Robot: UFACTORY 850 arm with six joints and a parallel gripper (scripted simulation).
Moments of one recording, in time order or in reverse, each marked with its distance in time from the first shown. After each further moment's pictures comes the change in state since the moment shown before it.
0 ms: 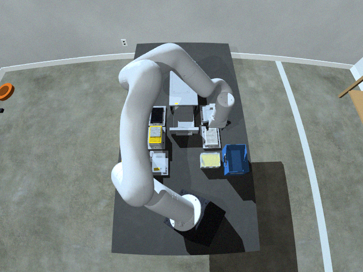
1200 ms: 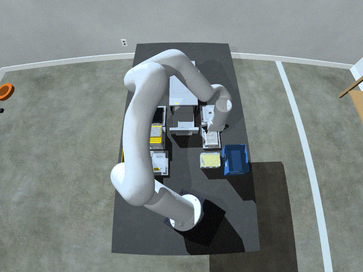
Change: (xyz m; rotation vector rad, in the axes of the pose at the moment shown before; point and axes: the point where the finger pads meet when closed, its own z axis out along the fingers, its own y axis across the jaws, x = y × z) arm 0.000 0.000 0.048 0.000 0.000 0.001
